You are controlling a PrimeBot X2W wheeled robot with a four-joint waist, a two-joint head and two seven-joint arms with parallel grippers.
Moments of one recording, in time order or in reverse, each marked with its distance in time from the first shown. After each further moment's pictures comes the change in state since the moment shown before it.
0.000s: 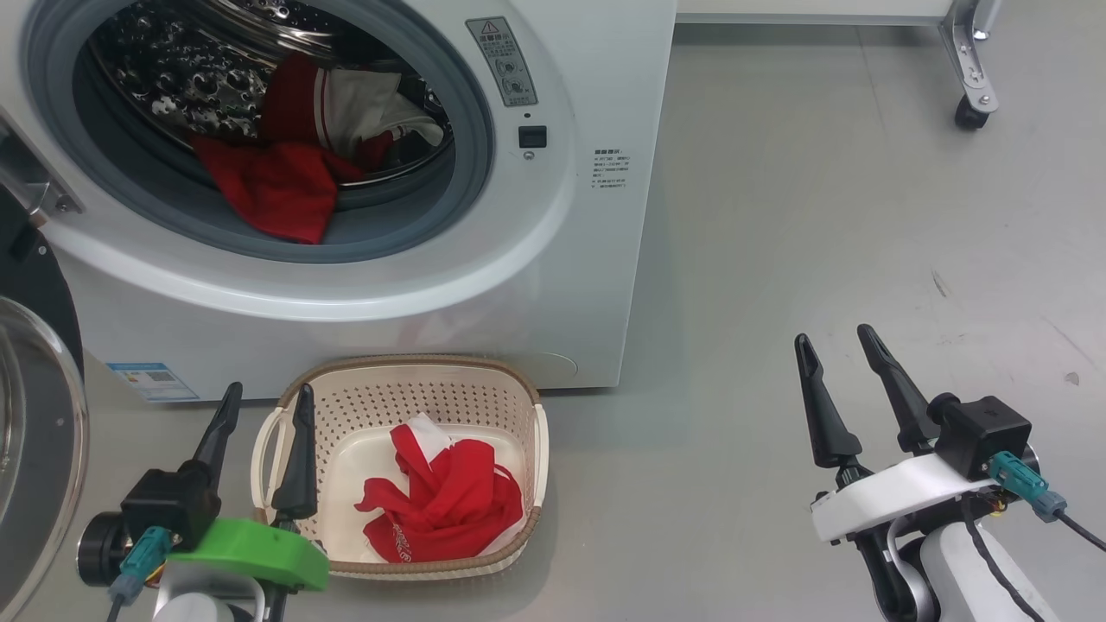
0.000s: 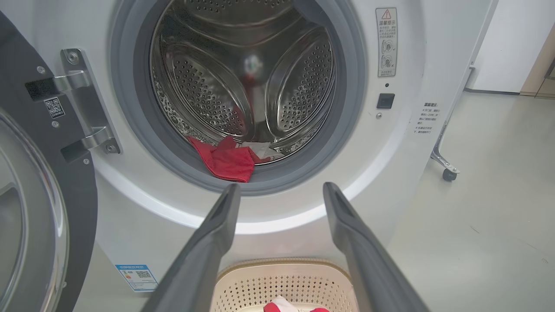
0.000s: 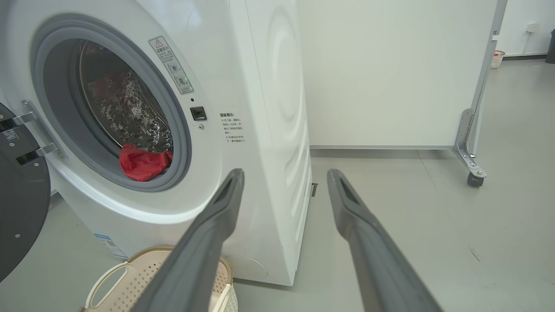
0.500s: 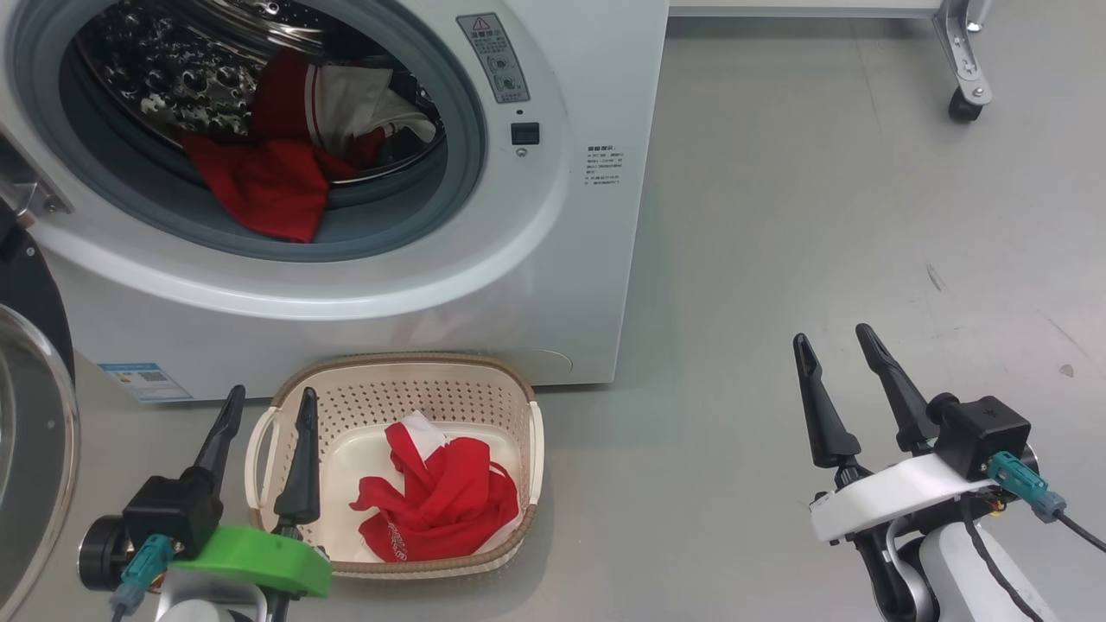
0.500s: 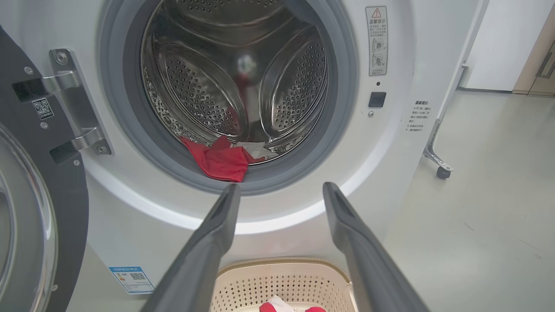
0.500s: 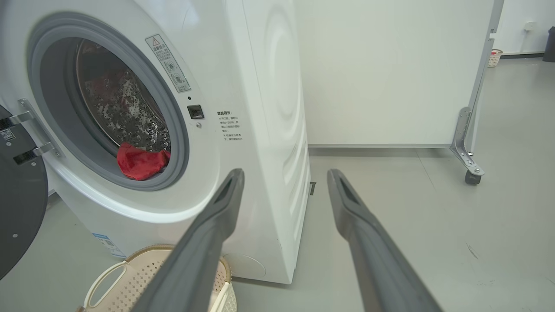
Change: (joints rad) left arm 0.025 -0.001 -0.003 -0.035 0.006 0.000 0.000; right arm 0.001 0.000 0.002 -0.005 0.000 0.000 0.000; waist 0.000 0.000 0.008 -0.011
